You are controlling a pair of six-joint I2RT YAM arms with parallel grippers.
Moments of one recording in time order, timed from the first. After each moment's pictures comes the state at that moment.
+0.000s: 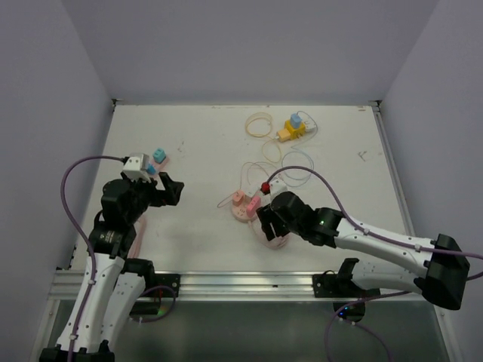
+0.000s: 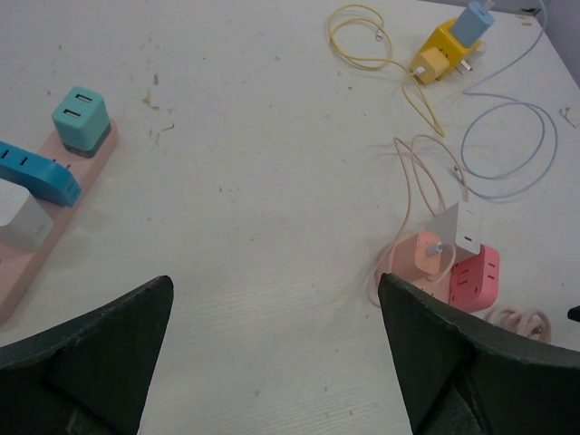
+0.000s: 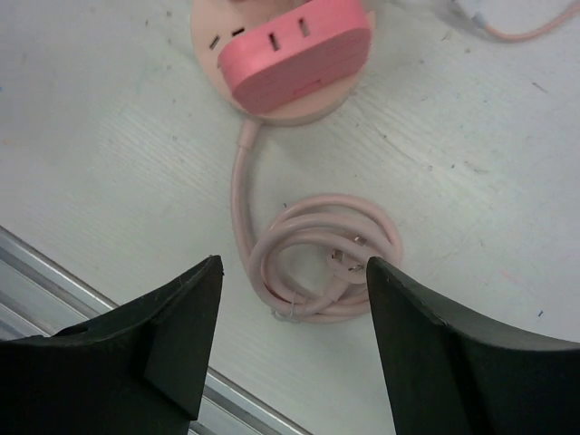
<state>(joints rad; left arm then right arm) -0.11 0.55 0.59 -0.36 0.21 -0.26 1.02 1.13 0.72 -0.45 0.23 0.36</state>
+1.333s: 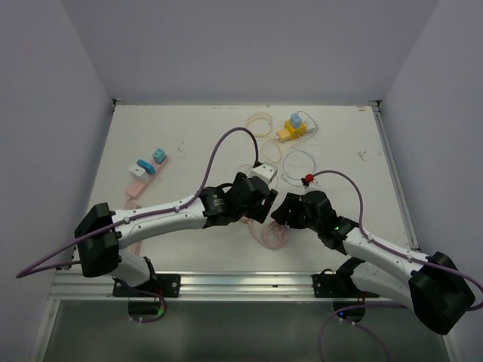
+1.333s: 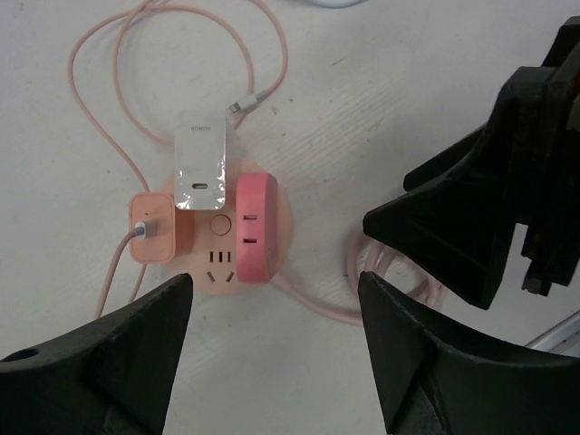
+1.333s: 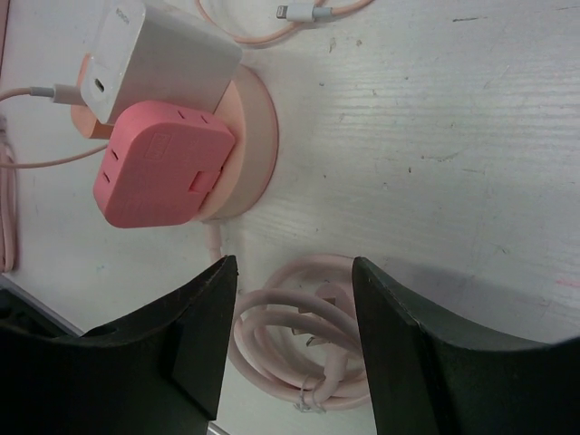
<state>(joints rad) -1.11 1.46 1.13 -0.44 -0.39 -0.42 0.65 1.01 0.36 0.02 0.01 0.79</state>
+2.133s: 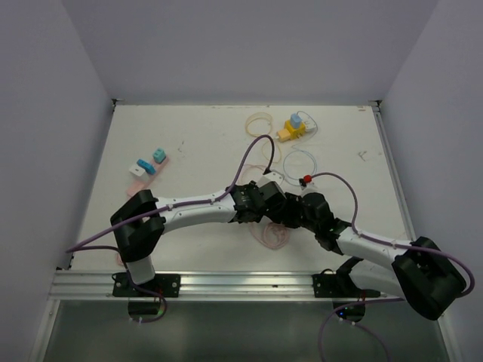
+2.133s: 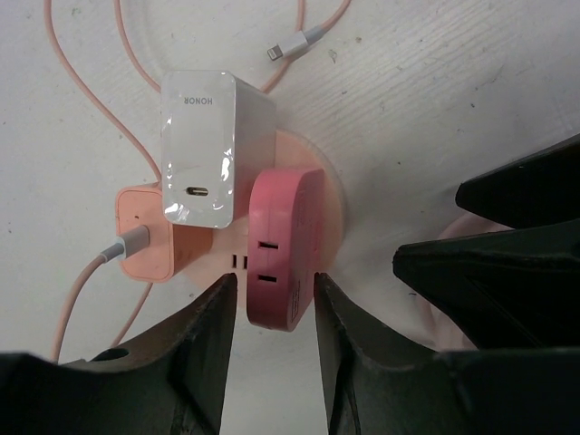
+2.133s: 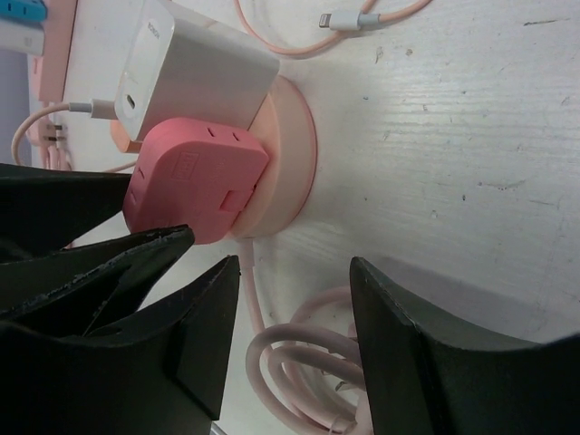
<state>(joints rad) -1.11 1.76 1.27 -0.60 -0.50 -0.44 0.64 1.12 0.28 0.30 -0.07 0.86</state>
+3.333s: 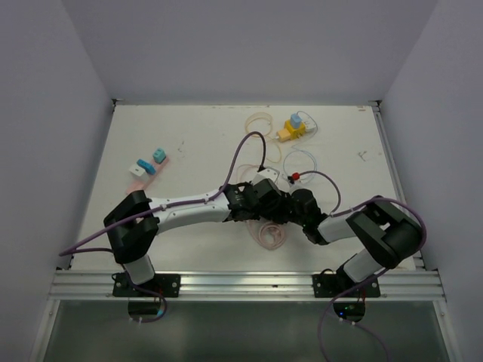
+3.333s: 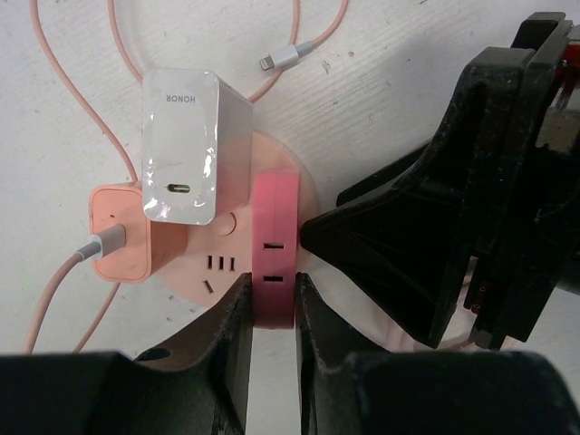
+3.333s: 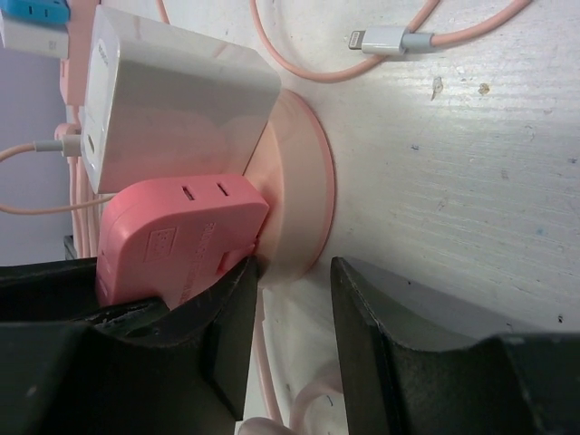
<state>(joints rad) -1.08 1.73 1.22 -0.54 -0.45 -0.49 0.63 1.56 0.32 0.75 -0.17 0.93</state>
